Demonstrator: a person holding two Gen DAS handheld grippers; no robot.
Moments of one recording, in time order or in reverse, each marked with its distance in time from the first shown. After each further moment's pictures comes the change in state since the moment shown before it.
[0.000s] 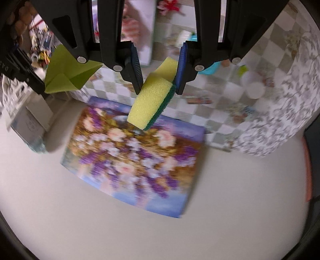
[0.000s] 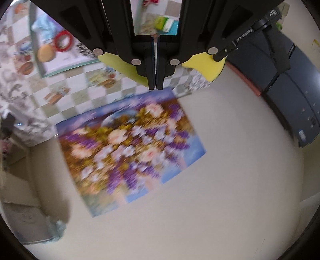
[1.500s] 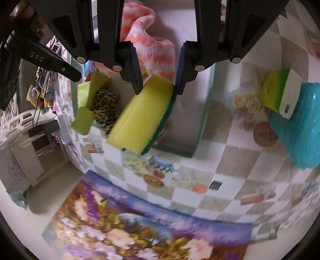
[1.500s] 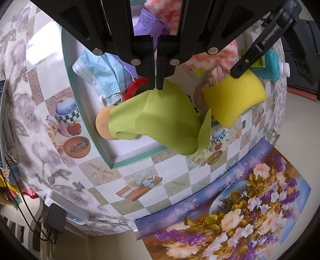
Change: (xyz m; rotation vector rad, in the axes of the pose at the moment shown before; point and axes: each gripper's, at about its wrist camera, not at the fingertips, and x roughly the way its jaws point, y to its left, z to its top) left arm 0.177 -0.052 -0.113 -0.085 0.543 -0.093; right arm 0.090 -0.160 -0.076 0.215 0.549 -0.453
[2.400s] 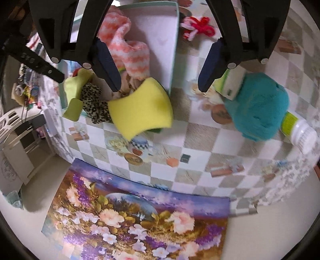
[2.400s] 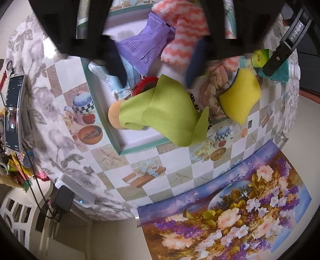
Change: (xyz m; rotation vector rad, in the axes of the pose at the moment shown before) left arm -0.059 -0.001 0.011 0.064 -0.109 0.197; right arm -0.023 0.015 0.001 -0.057 -0.067 -0.121
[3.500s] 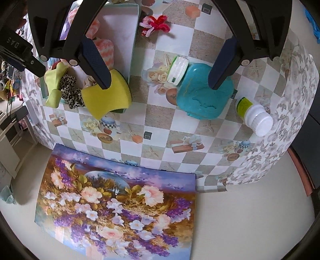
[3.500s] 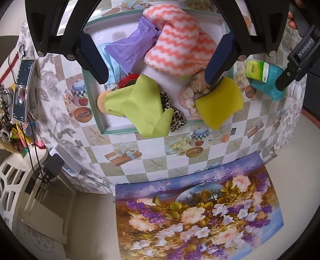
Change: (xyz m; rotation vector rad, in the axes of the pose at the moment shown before) left arm -0.054 0.038 0.003 -0.002 -0.134 0.170; right arm -0.033 0.054 -0.016 -0.174 -0.092 -0.032
